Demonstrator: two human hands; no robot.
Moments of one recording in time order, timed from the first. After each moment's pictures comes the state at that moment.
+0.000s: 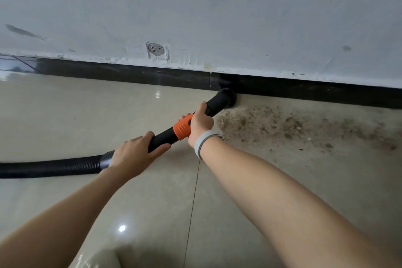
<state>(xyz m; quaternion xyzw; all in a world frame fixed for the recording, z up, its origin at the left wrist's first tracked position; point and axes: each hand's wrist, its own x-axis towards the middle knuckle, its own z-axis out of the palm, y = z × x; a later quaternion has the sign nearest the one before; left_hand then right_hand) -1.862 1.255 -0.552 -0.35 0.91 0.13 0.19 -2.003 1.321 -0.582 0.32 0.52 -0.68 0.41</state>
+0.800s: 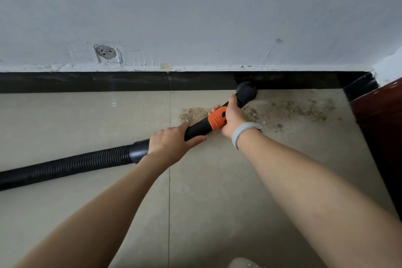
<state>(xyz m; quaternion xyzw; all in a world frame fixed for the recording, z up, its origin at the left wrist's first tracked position) -1.953 1.344 -0.560 -0.16 0.95 0.16 0.19 -2.073 1.453 -0.569 0.35 0.54 -0.70 0.31</state>
